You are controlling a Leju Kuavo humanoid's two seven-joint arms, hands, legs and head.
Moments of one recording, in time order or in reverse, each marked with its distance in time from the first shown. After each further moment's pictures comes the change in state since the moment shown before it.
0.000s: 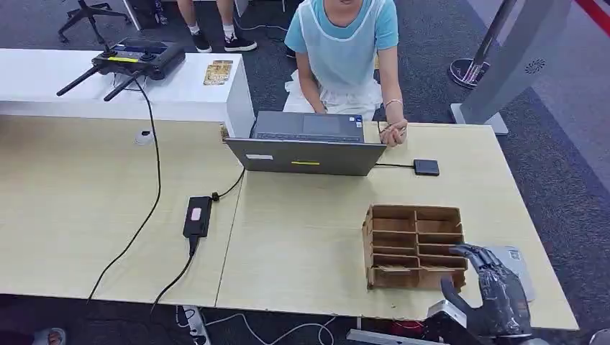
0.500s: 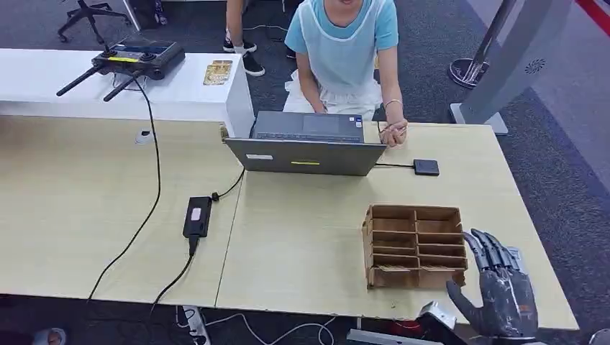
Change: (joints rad) left arm -0.003 -0.001 -0.017 0.000 -0.034 -0.019 0.002; right arm 0.008 0.000 0.003 0.003 0.284 -0.057 0.139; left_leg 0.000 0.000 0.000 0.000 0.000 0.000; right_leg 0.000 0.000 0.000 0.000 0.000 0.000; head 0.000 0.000
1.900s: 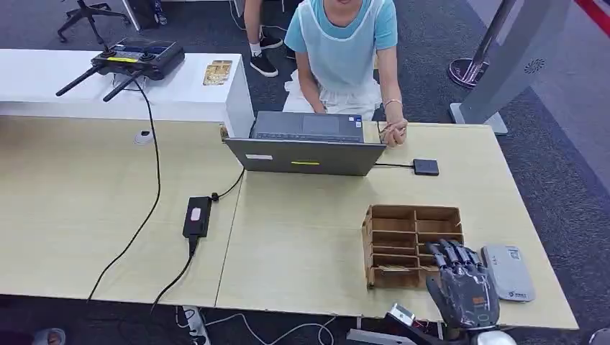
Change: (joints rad) left arm -0.016 -0.014 -0.057 0.000 -0.088 -0.033 0.003; right arm -0.153 -0.014 0.212 0.160 0.266 0.024 0.168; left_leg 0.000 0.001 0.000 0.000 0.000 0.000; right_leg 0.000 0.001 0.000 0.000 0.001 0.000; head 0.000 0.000
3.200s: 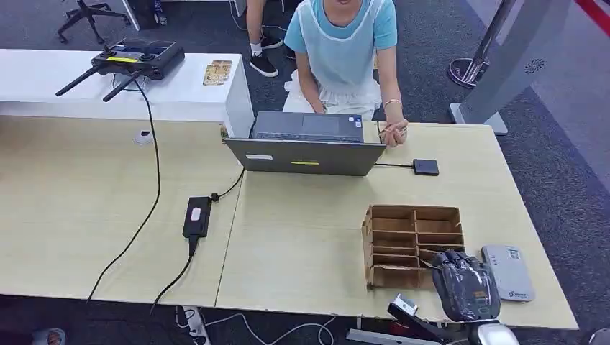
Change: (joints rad) left arm -0.005 0.000 -0.031 0.000 -0.045 -0.024 0.000; right arm -0.040 0.008 -0.006 0.074 -0.032 -0.002 0.004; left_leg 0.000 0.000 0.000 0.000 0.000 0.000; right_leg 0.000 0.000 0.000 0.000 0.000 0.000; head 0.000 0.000
